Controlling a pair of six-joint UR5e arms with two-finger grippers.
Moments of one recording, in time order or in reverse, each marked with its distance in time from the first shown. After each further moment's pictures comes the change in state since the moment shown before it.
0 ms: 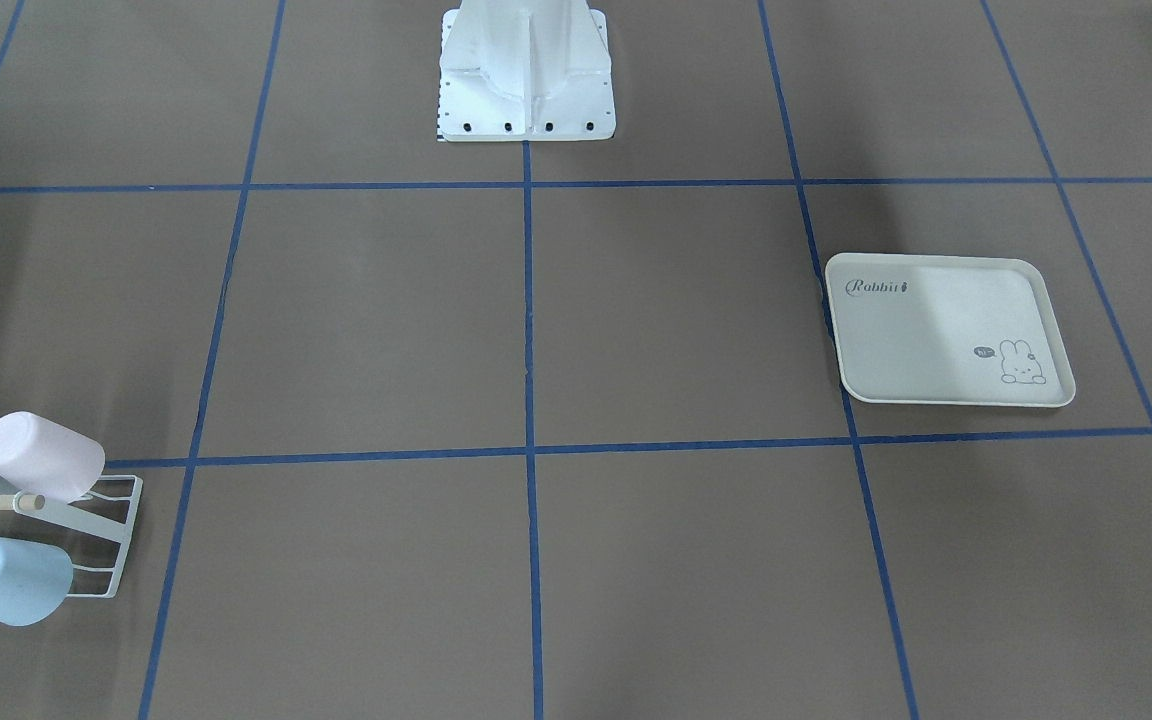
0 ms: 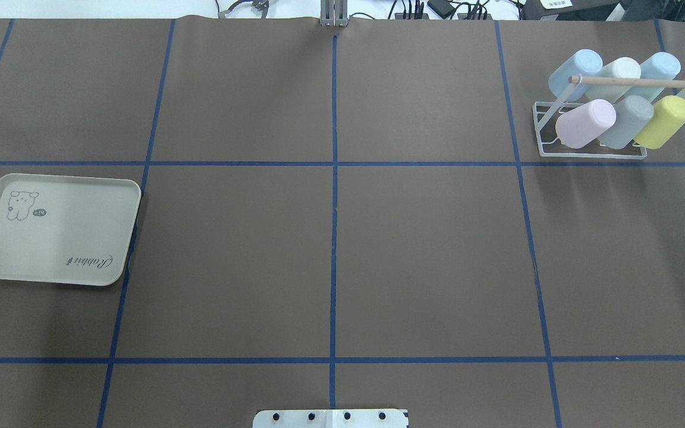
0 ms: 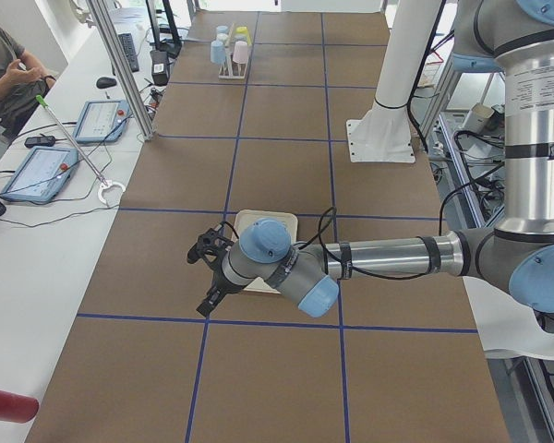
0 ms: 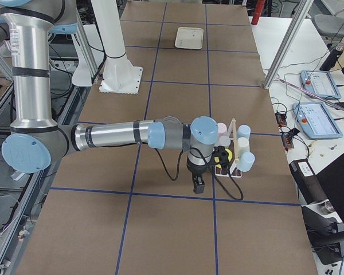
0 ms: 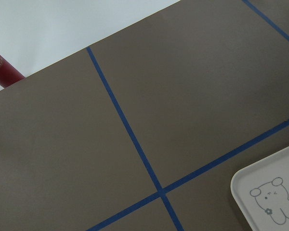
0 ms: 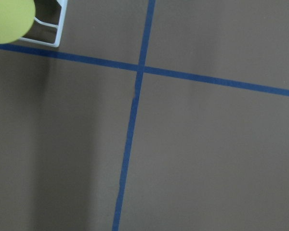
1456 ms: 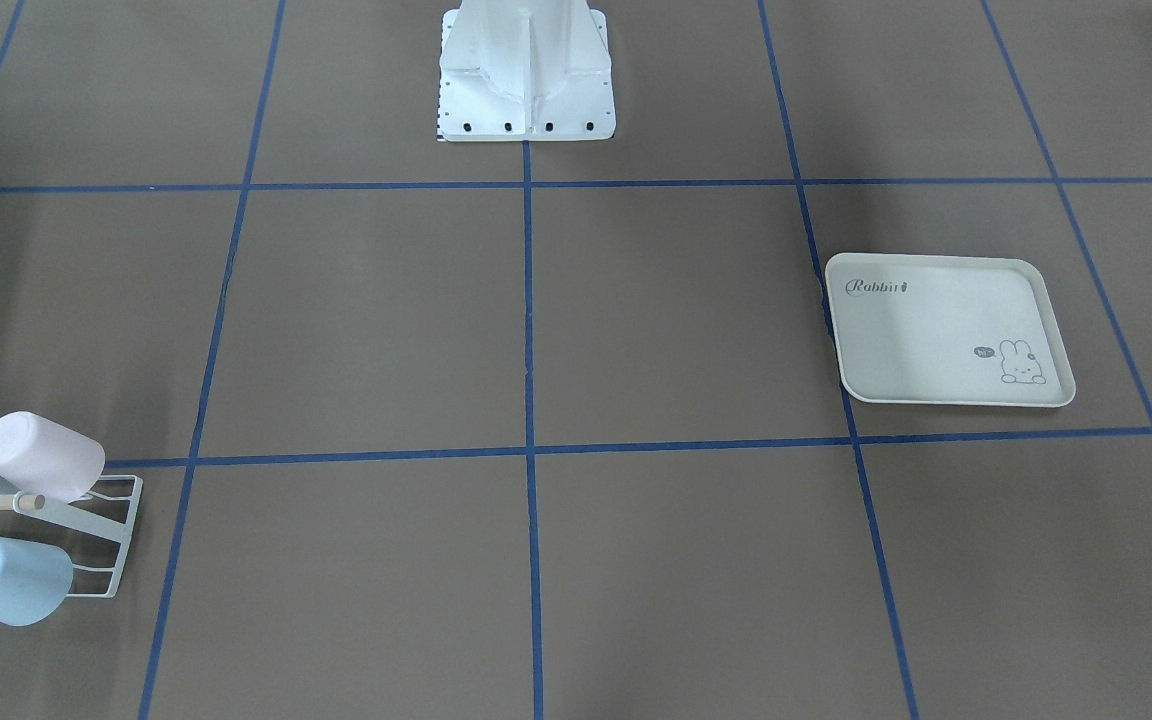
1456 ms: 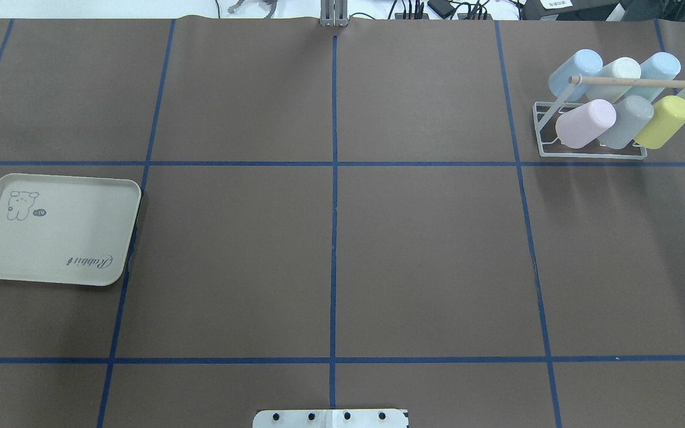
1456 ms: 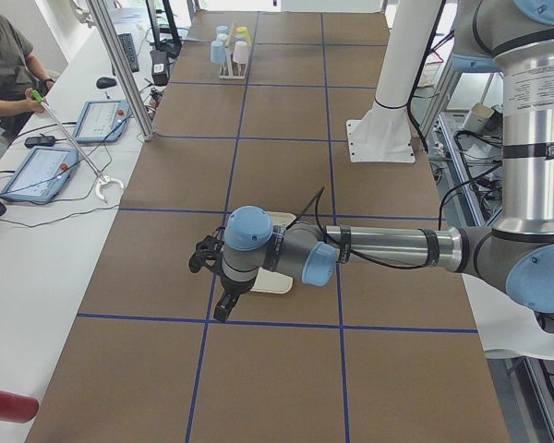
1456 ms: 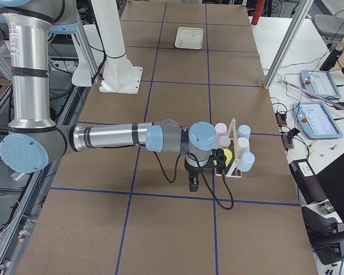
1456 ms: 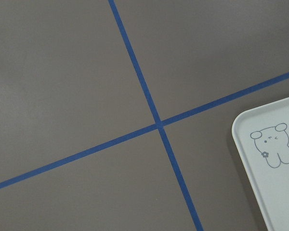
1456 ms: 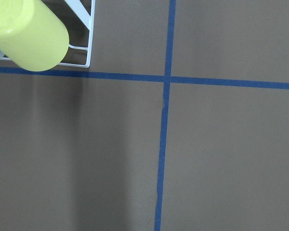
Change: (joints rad) left arm 0.020 -0.005 -0.157 0.504 0.021 0.143; right arm 0.000 0.013 0.037 -0.002 0.108 0.118
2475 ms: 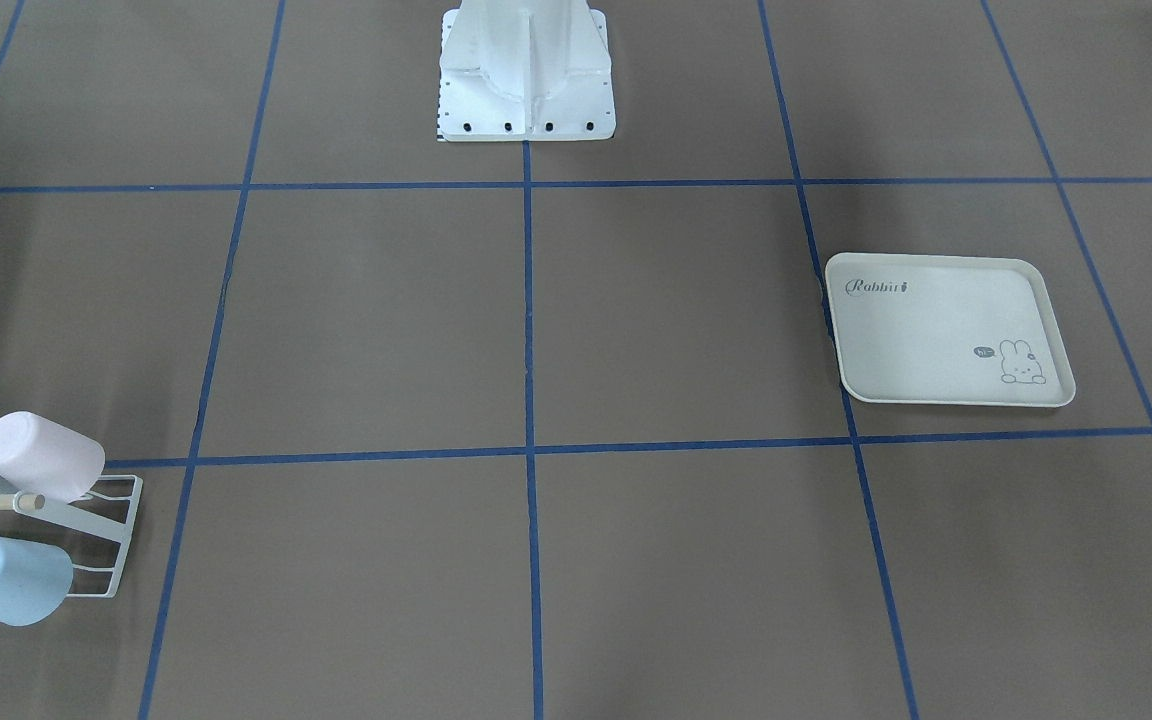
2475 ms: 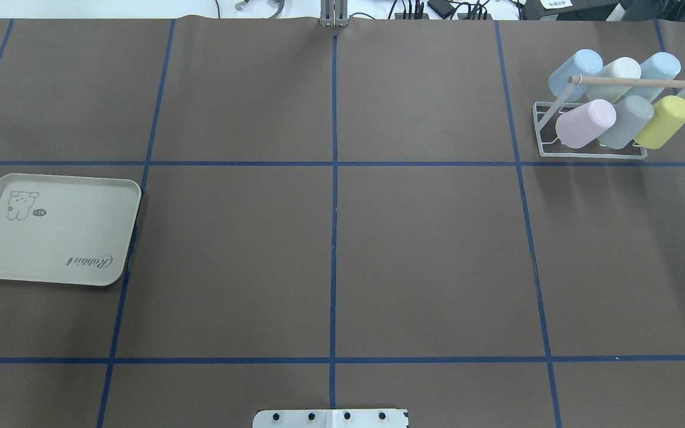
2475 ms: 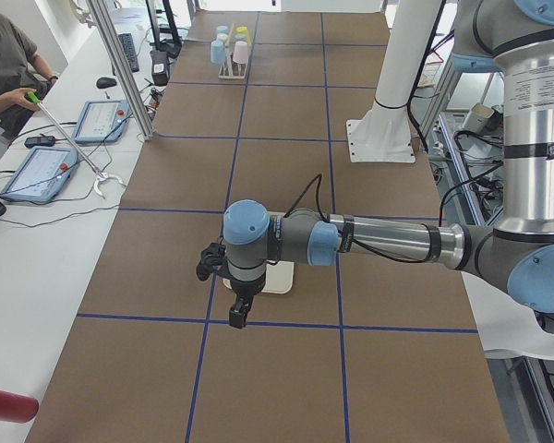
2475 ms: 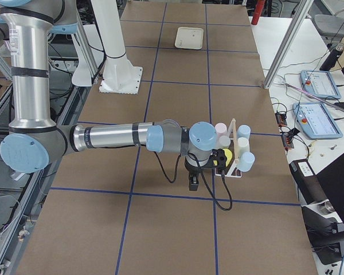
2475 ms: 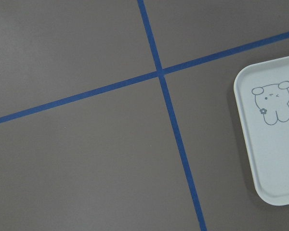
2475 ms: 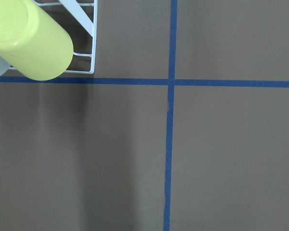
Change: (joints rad) left arm -0.003 0.005 -0.036 0.249 -0.016 0.050; right arm -0.001 -0.004 -0.007 0.001 0.008 0.029
